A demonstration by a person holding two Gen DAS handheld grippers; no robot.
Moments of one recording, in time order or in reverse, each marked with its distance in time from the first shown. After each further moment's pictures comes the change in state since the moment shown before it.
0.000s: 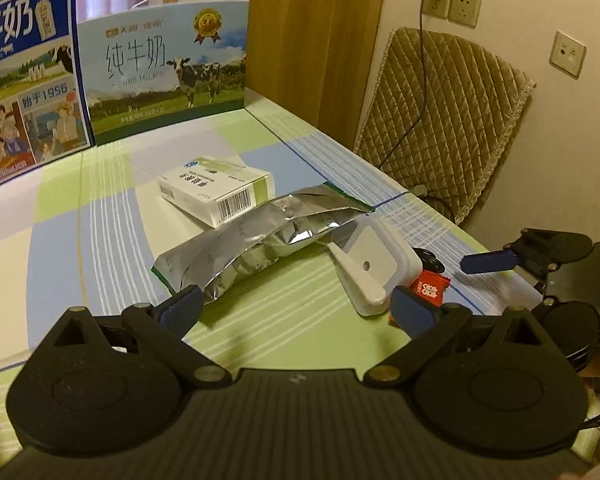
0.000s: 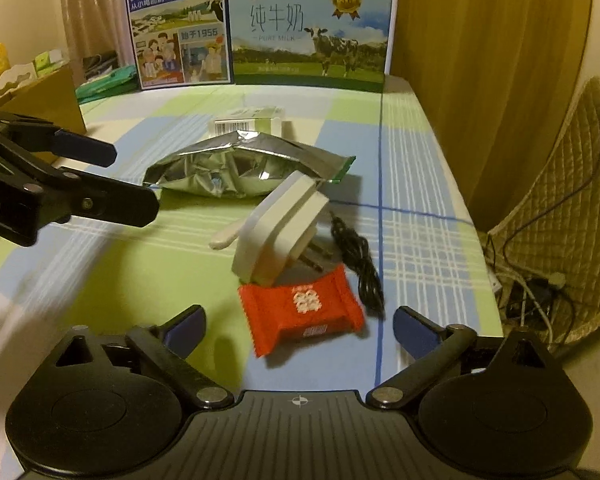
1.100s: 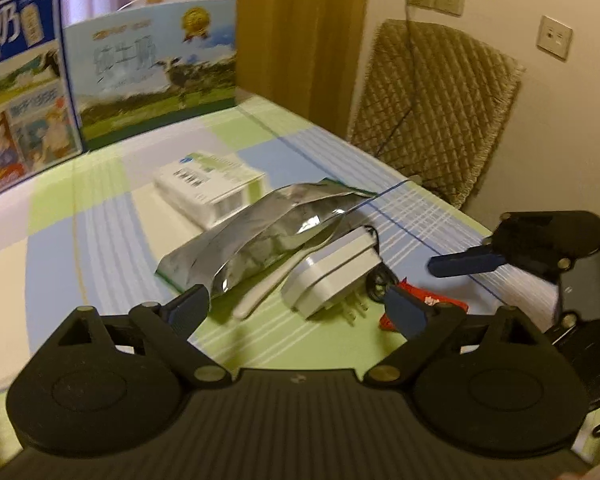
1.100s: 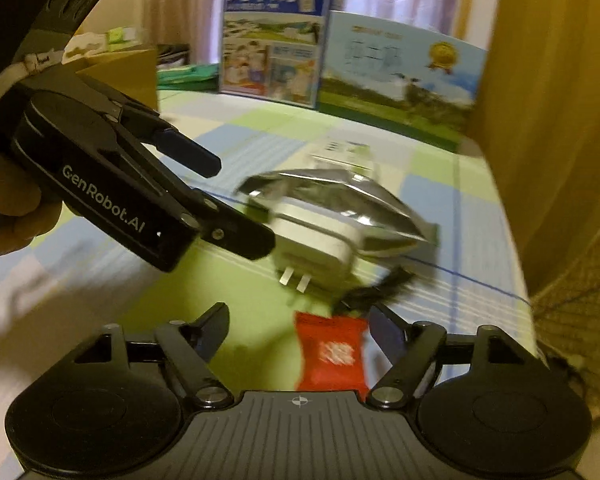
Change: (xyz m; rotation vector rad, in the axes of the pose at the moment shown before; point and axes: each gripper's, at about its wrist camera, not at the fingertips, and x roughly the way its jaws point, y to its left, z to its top) left arm 0.007 0.005 -0.005 0.079 -0.005 -0.026; right arm -0.001 0.044 -0.001 -0.203 -0.079 0.080
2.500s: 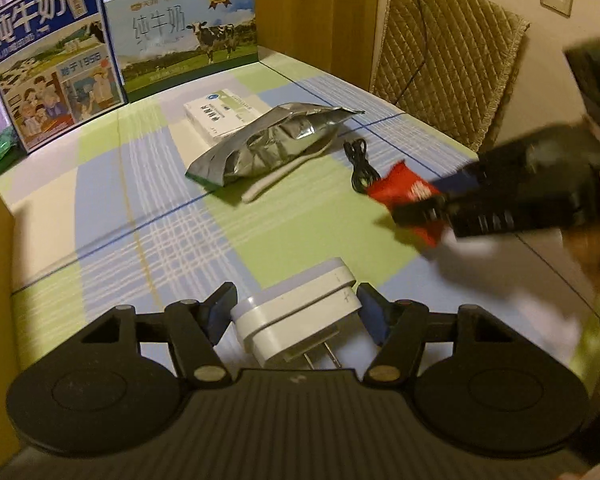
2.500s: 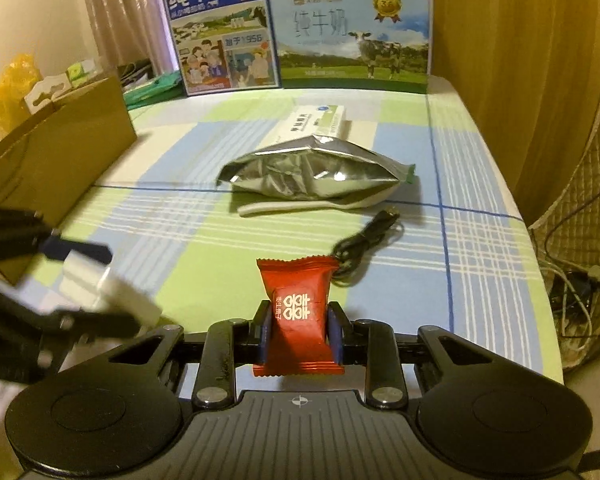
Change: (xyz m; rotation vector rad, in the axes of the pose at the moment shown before) left arm -0.072 -0.035 -0.065 -0.012 0.109 0.124; right arm -0.022 -0.017 0.003 0.234 0.086 0.061
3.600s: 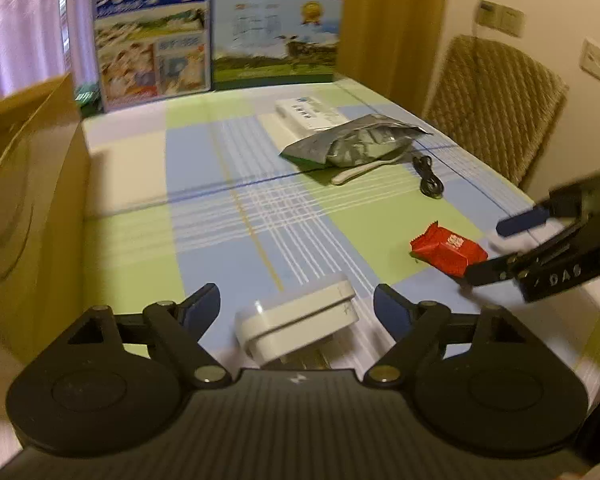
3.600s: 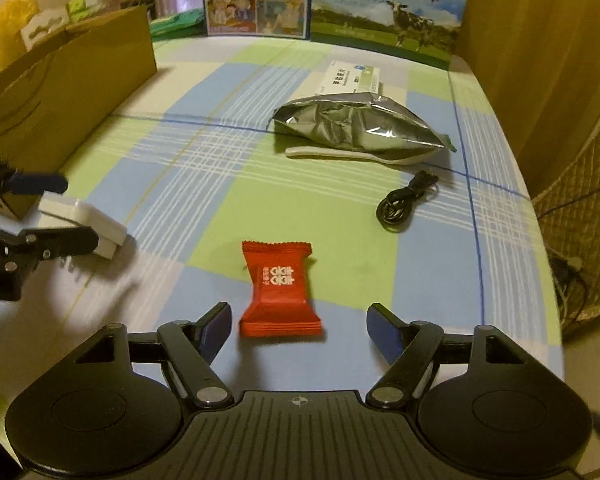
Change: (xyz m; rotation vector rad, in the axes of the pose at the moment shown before) left arm -0.044 0.060 -0.057 -0.203 -0.099 0.070; right arm -0.006 0.068 -0.020 -0.072 0.140 -0.102
